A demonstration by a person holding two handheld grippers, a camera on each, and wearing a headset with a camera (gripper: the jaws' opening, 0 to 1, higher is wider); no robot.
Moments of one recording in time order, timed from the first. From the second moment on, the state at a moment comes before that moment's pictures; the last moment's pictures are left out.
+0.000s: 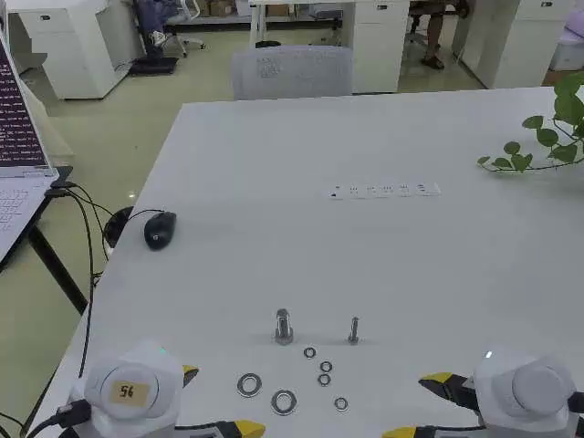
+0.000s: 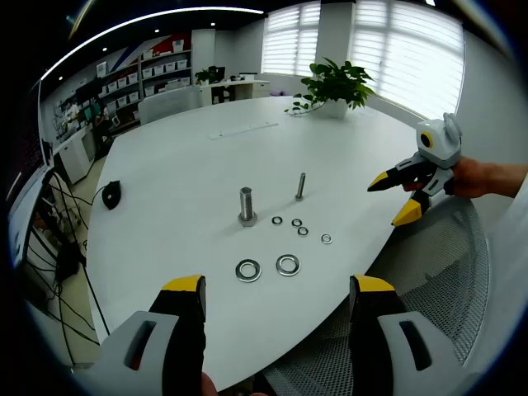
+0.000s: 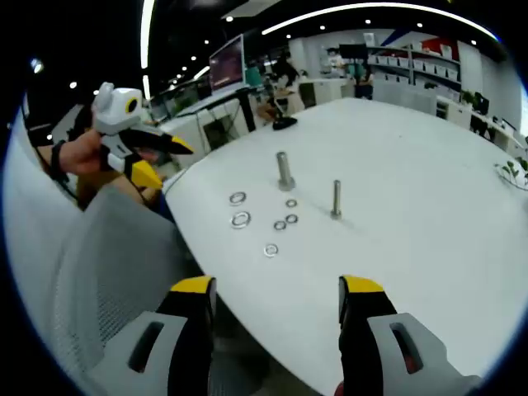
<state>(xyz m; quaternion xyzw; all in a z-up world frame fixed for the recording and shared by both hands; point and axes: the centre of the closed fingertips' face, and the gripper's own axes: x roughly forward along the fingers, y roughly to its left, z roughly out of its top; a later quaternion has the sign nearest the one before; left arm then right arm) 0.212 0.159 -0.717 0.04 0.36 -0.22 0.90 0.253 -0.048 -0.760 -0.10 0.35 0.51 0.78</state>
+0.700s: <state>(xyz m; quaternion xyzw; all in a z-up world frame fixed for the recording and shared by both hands) 0.212 0.159 -0.716 0.04 0.36 -0.22 0.90 0.253 -0.048 -0.759 -0.10 0.34 0.50 0.79</state>
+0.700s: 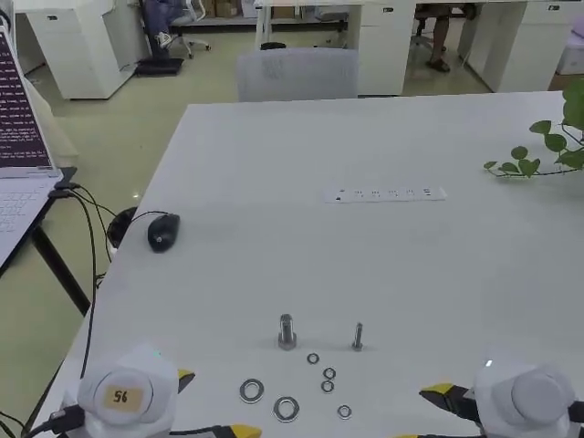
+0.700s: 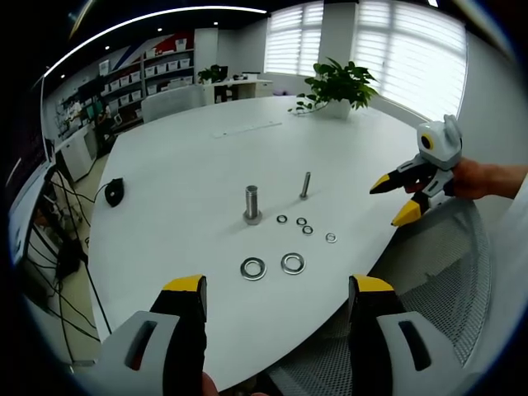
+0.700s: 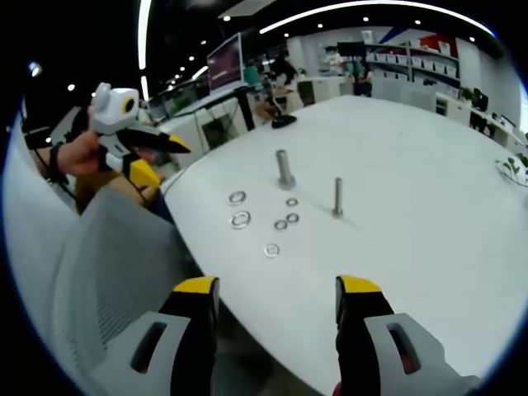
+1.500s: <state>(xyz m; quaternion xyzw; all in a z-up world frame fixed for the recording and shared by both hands) 0.209 0.156 -0.717 0.03 0.36 -0.22 0.91 0.251 -0.054 -0.766 -0.12 0.36 0.51 0.77</state>
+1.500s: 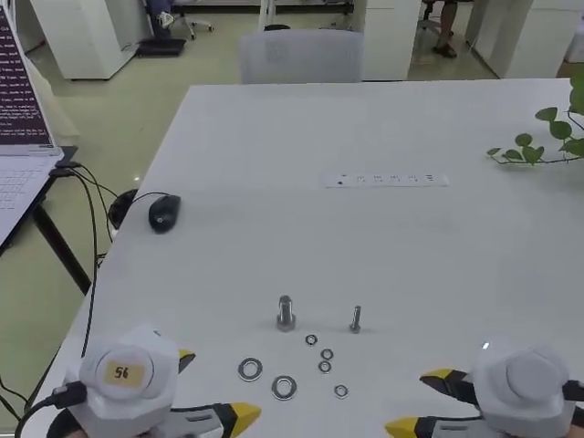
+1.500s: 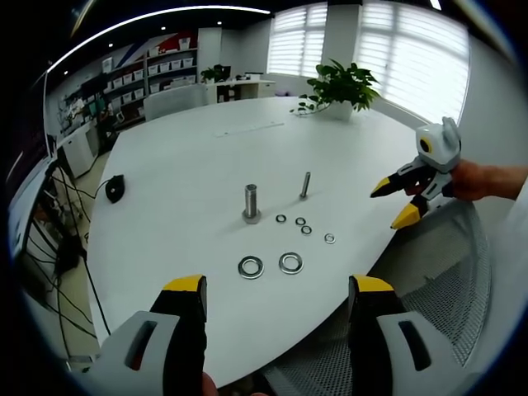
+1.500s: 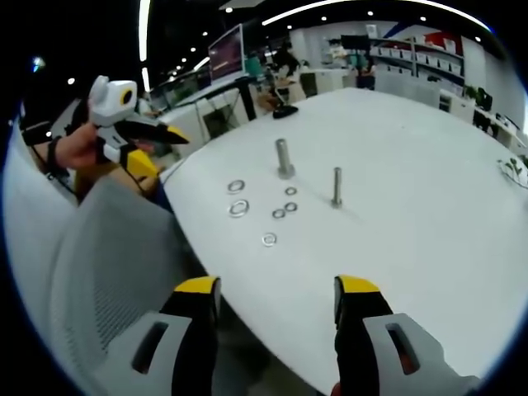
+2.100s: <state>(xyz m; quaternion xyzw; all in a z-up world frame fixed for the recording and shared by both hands) 0.202 0.153 -0.720 0.02 0.36 -0.21 0.91 0.266 -0.014 -0.797 -0.22 0.37 0.57 0.69</state>
